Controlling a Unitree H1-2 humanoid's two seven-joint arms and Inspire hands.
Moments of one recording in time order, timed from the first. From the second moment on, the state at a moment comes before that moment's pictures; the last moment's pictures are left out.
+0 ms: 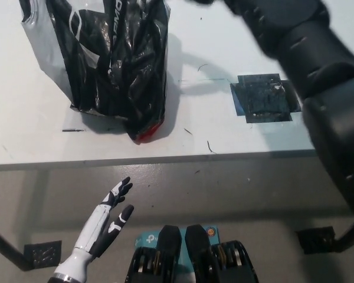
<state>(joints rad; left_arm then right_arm) -0.09 0.19 -0.12 0.18 0.19 -0.28 -0.08 -1.63 -0.08 0.05 1.29 0.10 0.28 0.42</state>
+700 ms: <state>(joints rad) -0.10 0.19 -0.11 0.22 0.19 -0.27 -0.08 -1.26 -0.17 -0.04 0.68 0.15 0.34 0.42</state>
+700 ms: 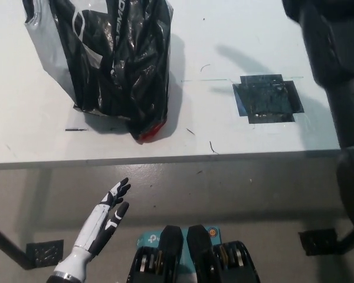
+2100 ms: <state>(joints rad) -0.12 0.21 -0.03 0.24 0.13 -0.26 -0.08 0.02 -0.08 -0.14 -0.12 0.21 0.15 0.38</state>
